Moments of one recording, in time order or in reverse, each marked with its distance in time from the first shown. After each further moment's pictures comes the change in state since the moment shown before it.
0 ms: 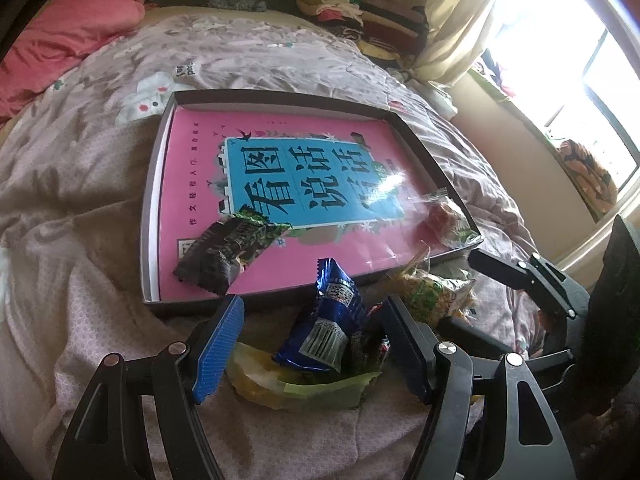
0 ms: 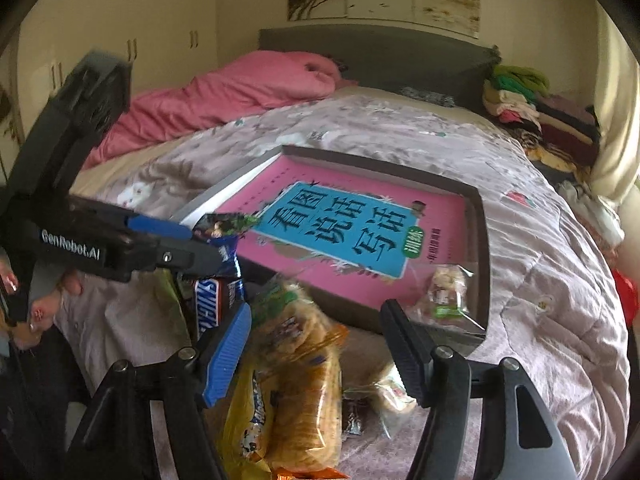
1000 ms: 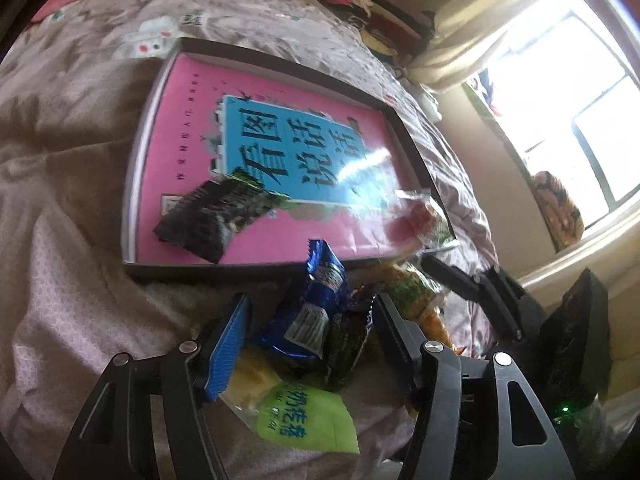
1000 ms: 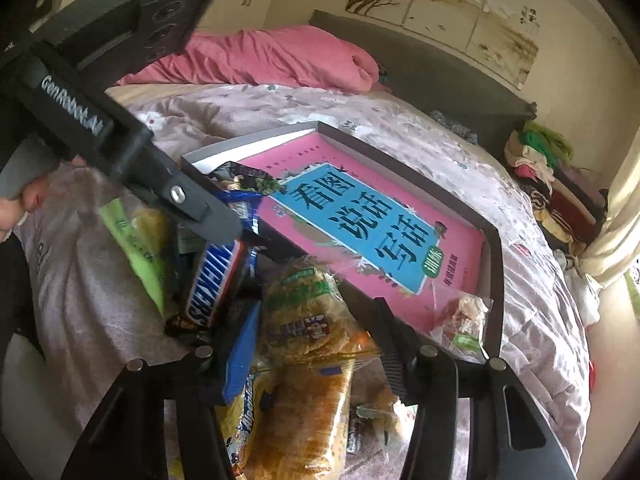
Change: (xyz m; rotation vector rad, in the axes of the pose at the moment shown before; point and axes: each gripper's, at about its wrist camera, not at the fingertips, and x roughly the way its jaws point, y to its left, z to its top) left arm 0.006 0.029 -0.003 -0.169 0.076 -0.175; right arm 0.028 0.033 -0.007 -0.275 0.026 -0.085
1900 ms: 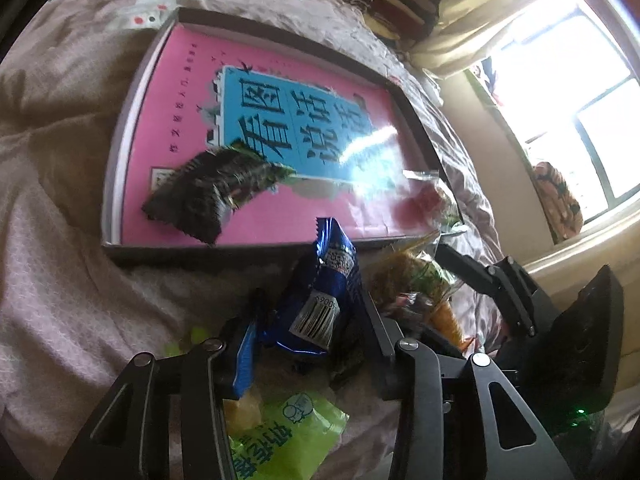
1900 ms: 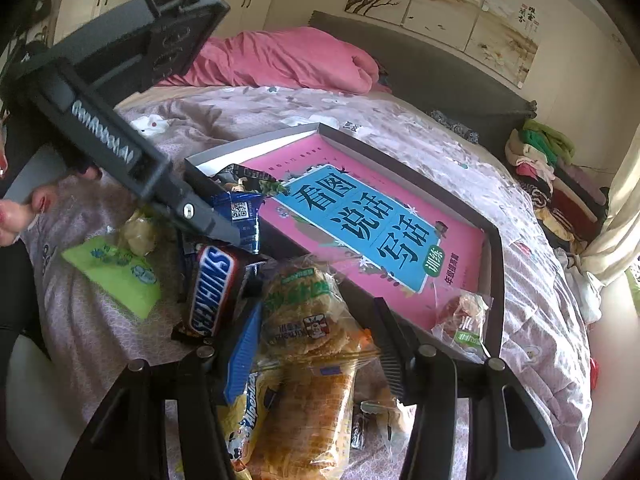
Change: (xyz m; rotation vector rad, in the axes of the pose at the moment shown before) left arm 0.024 0.001 -0.002 0.001 0.075 -0.008; right arm -0.005 0.002 -0.001 0.006 -0.003 0.008
